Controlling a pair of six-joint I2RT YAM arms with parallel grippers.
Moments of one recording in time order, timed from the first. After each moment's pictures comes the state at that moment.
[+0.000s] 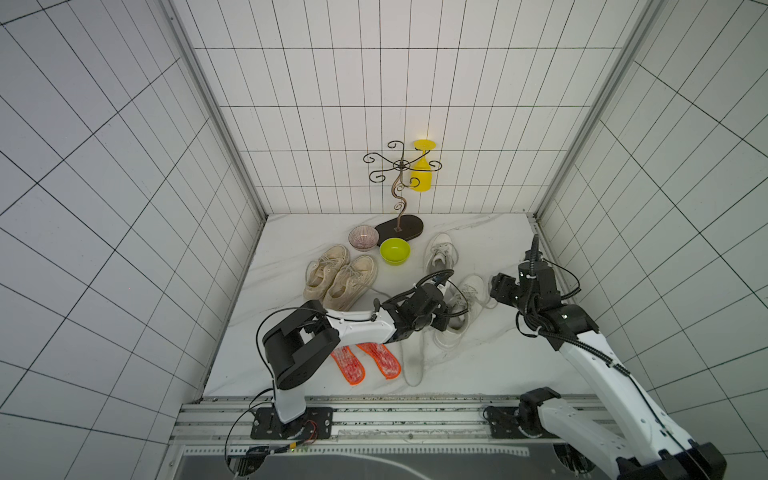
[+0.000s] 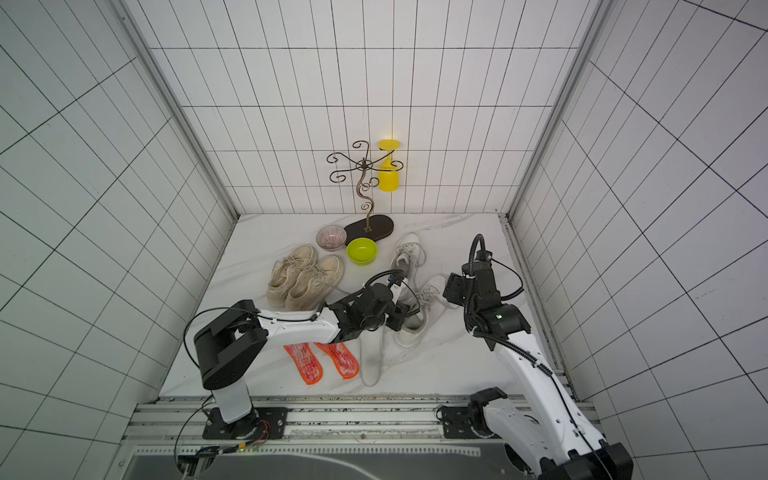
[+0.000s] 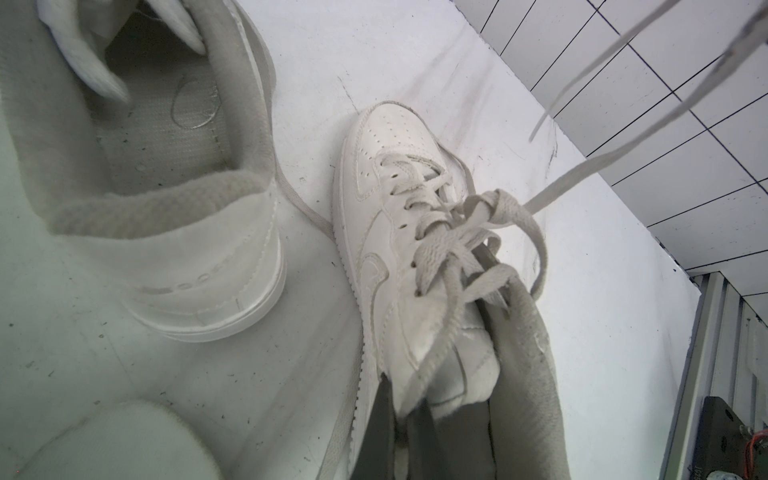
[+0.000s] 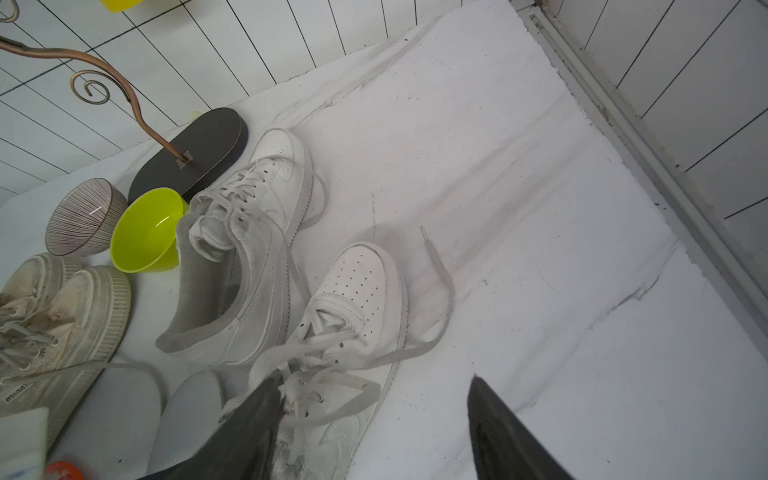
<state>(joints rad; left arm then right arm) -1.00 1.82 1.06 0.16 -0.01 -0.46 0.28 0.94 0.83 -0.59 0.21 0.48</state>
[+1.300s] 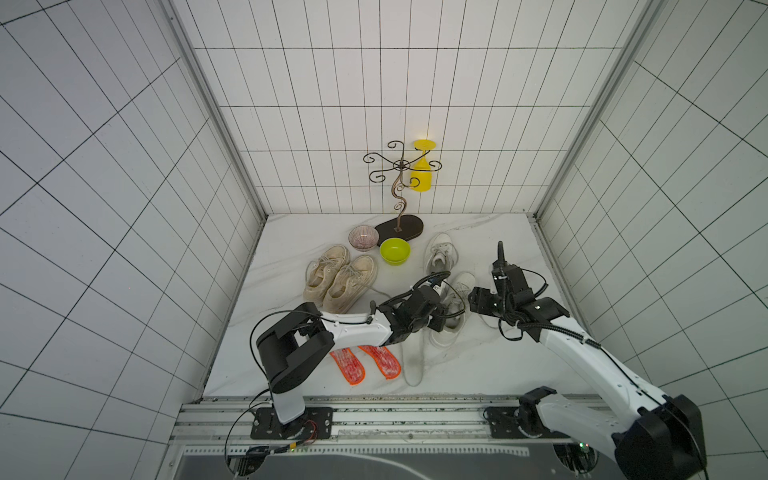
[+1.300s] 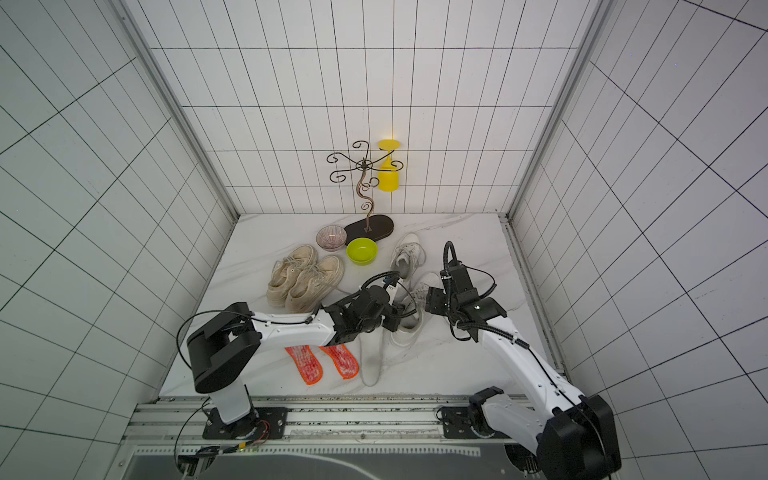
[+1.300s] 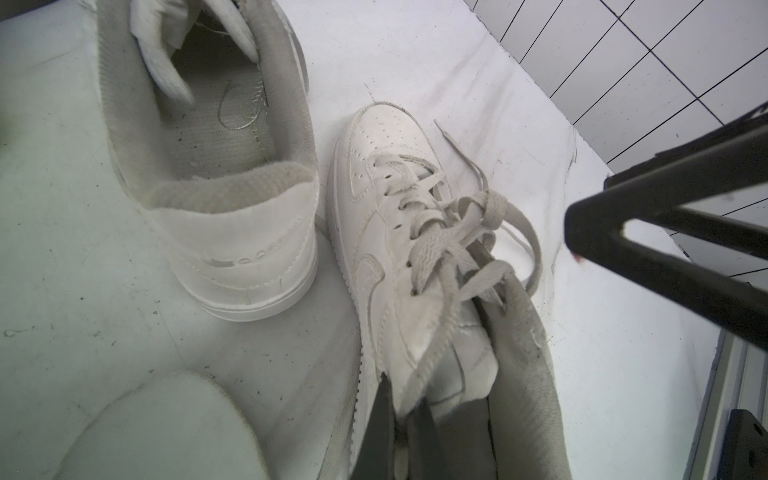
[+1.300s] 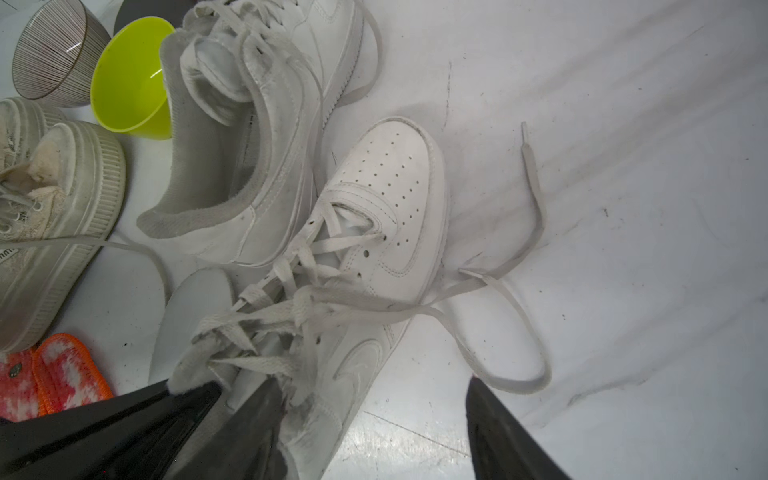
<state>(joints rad) -1.01 1.78 1.02 0.16 -0.07 -0.47 0.38 1.08 0.78 -0.57 0.08 0.48</state>
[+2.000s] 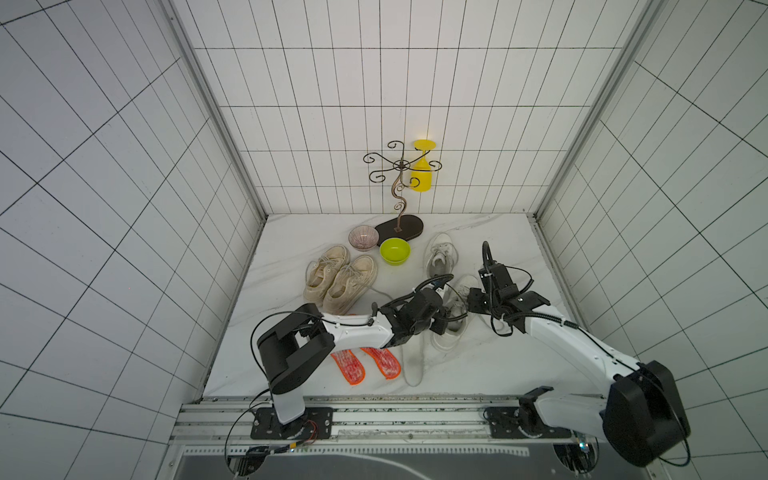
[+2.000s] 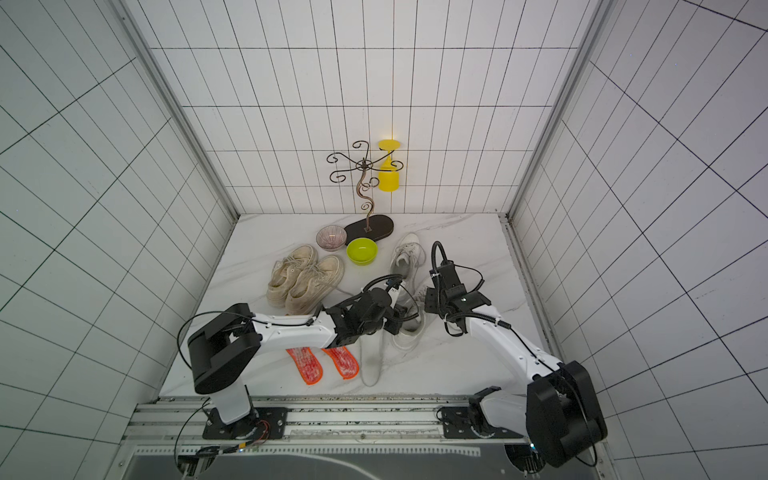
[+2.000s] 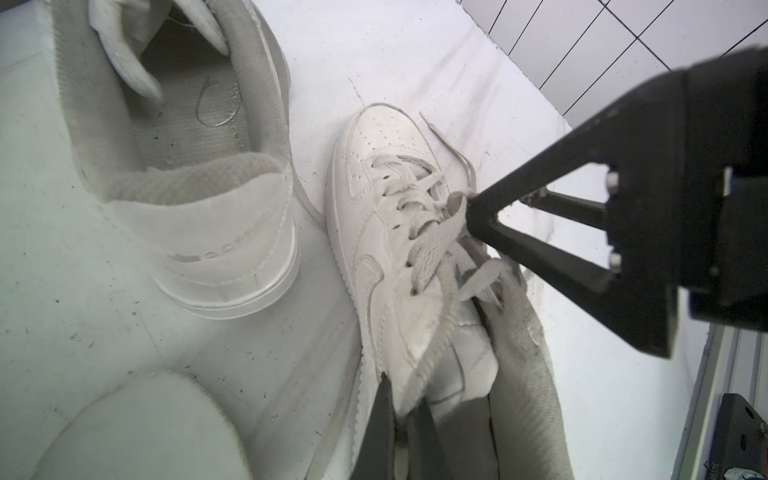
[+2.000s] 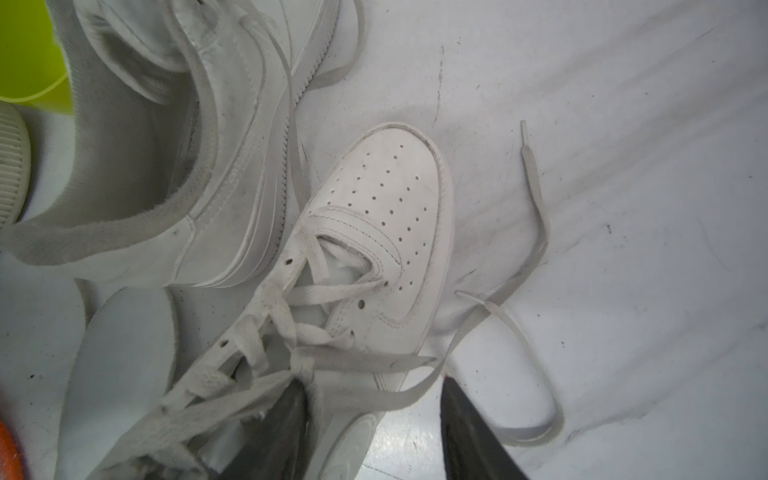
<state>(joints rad) -1.03 1.78 1.02 0.16 -0.07 -0.45 0.41 1.23 0.78 -0.49 0.17 0.45</state>
